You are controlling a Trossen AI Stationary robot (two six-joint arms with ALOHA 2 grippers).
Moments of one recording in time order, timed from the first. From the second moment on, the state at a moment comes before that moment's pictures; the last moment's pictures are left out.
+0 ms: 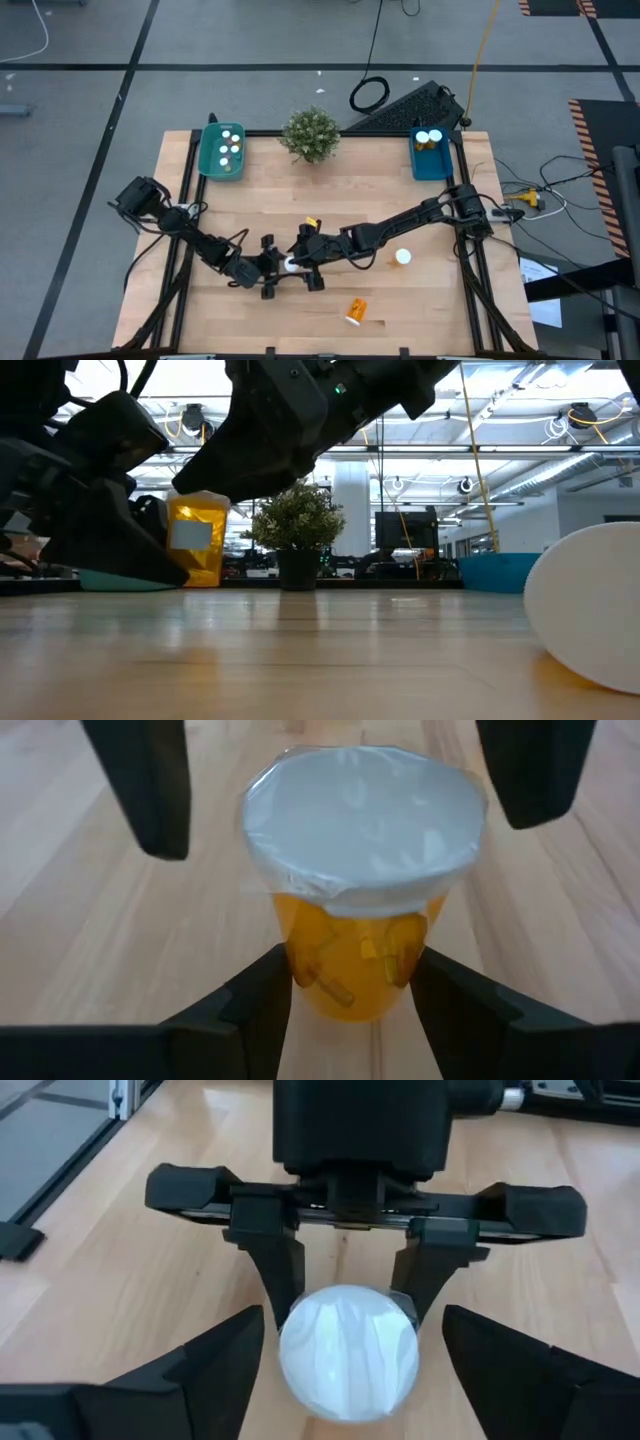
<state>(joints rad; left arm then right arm) -0.57 1.70 0.48 0.58 -0.52 -0.32 0.23 2.06 1.36 0.12 0.05 0.01</state>
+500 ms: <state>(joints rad) -0.57 1.70 0.48 0.59 -0.52 -0.31 0.22 2.06 1.36 0.10 0.02 0.02</state>
